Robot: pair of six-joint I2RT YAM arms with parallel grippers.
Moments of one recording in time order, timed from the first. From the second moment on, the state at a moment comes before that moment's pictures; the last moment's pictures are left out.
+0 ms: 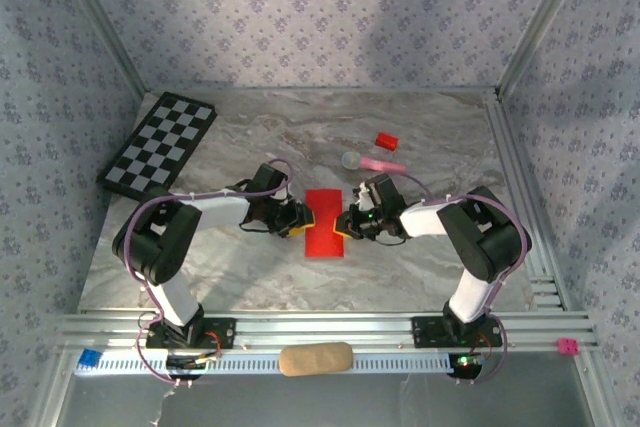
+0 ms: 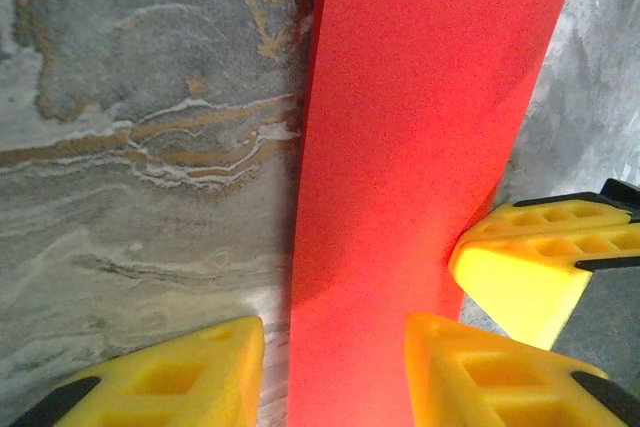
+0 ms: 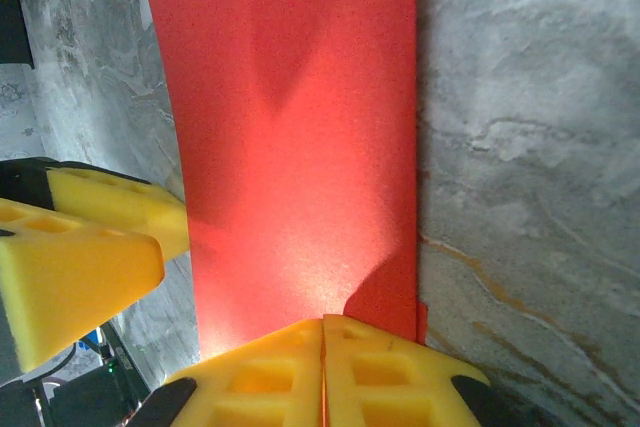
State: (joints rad) left arm -0.57 1.72 0.83 -0.17 0.54 -0.86; right arm 0.54 1.73 0.66 0.19 -0.60 0.83
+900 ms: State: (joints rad) left arm -0.58 1.73 0.81 -0.11 0.57 -0.90; right arm 0.54 1.73 0.66 0.18 -0.60 0.83
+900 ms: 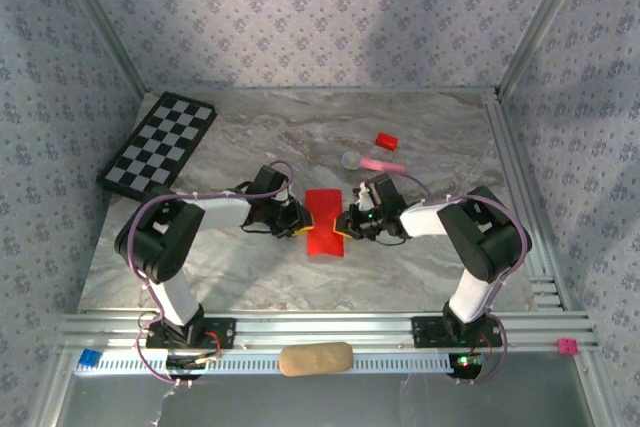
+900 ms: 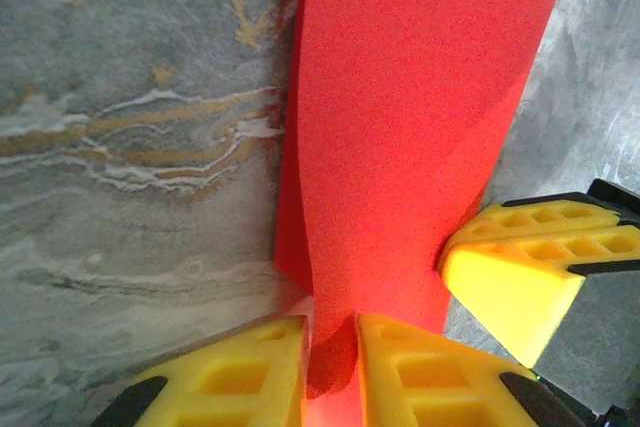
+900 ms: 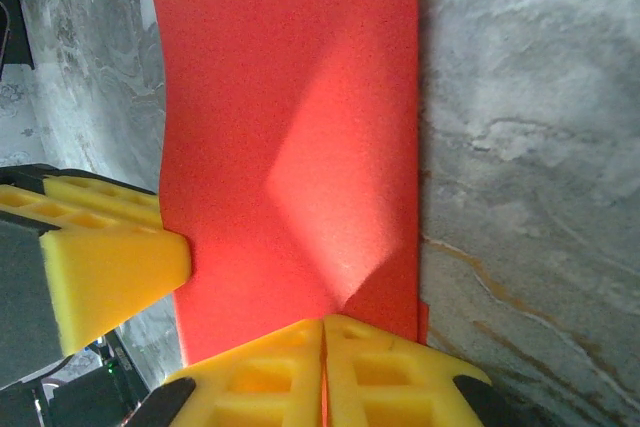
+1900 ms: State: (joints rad) left arm -0.58 1.70 0.78 -0.07 0.54 -0.96; right arm 0.55 1.71 0.67 0.15 -0.59 0.81
